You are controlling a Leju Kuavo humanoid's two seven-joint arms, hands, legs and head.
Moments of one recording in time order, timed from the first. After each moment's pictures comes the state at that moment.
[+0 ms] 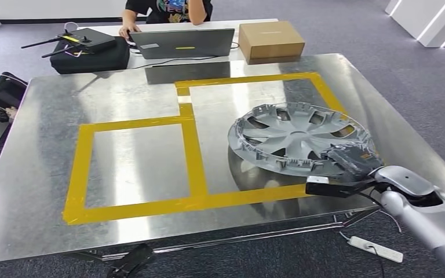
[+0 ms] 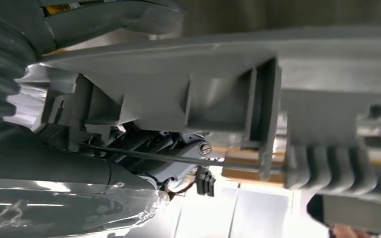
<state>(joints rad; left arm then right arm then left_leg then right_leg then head) -0.14 -0.04 -0.42 -0.19 0.03 -0.08 -0.26 -0.42 -0.50 0.46 -1.19 0.93 -0.07 -0.32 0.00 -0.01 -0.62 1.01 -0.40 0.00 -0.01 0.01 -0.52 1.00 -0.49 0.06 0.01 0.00</state>
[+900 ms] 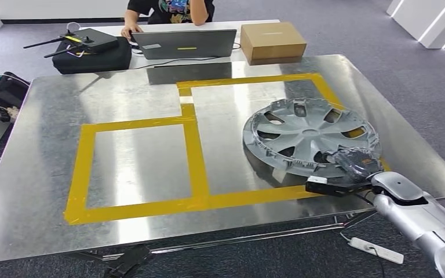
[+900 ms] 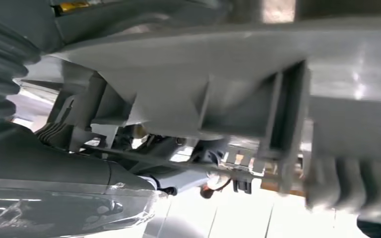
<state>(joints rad) -0.14 -0.02 -0.41 -0.19 0.00 -0.09 -0.34 -0.50 -0.44 0.53 -0.80 0.97 -0.32 -0.32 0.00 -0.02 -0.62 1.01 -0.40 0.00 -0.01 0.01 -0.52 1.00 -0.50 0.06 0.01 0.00</state>
